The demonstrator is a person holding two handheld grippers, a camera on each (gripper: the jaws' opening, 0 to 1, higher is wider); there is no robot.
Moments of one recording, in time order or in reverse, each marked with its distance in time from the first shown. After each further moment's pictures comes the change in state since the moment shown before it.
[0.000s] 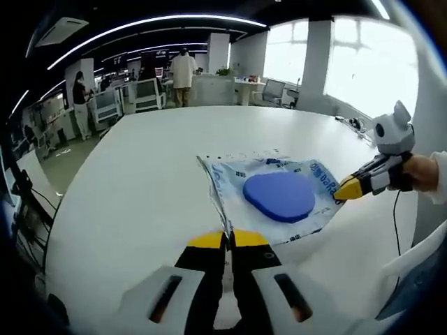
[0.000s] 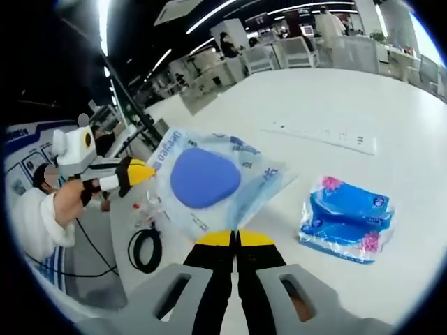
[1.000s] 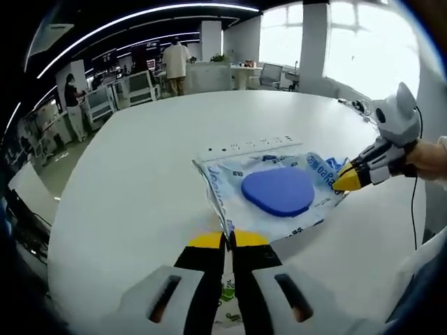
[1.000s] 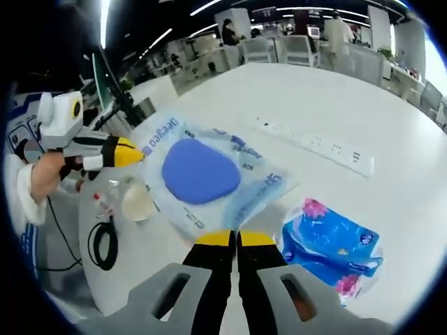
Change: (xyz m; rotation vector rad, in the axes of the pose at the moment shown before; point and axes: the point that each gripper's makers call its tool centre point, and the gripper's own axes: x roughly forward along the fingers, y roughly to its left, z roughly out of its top) left arm 0.062 0.020 -0.001 0.055 0.093 0.002; right arm 0.046 -0.050 0.007 -0.106 0.087 -0.114
